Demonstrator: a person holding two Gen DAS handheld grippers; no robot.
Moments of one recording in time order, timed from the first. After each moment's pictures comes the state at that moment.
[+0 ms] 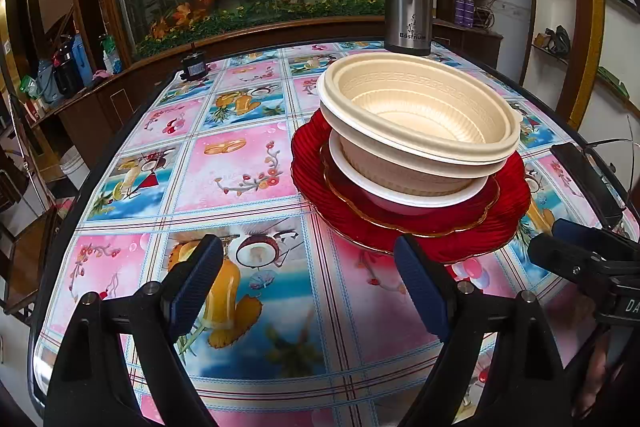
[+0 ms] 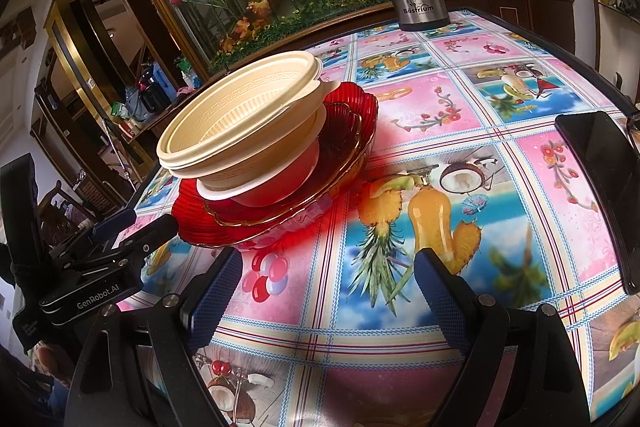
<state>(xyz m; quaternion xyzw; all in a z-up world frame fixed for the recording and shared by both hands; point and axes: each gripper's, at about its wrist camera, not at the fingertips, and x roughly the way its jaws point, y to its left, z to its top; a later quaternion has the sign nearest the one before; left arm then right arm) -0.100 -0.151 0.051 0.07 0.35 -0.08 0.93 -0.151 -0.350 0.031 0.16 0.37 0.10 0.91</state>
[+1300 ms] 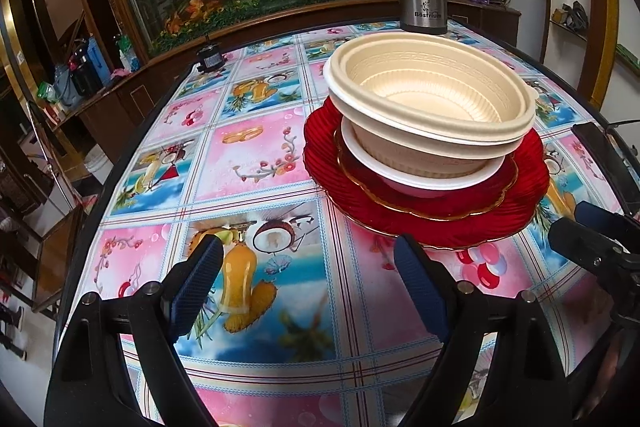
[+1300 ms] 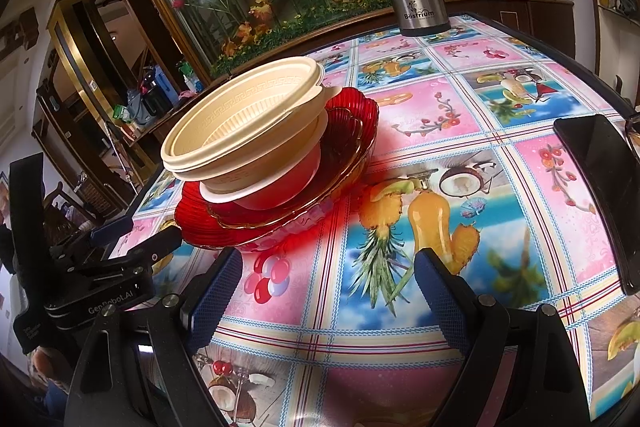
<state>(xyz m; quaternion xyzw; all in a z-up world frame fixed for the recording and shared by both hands) -0.100 -0.157 0.050 0.12 0.37 -0.03 0.92 -0.157 -0.350 0.036 0.16 0.36 0.10 0.91</state>
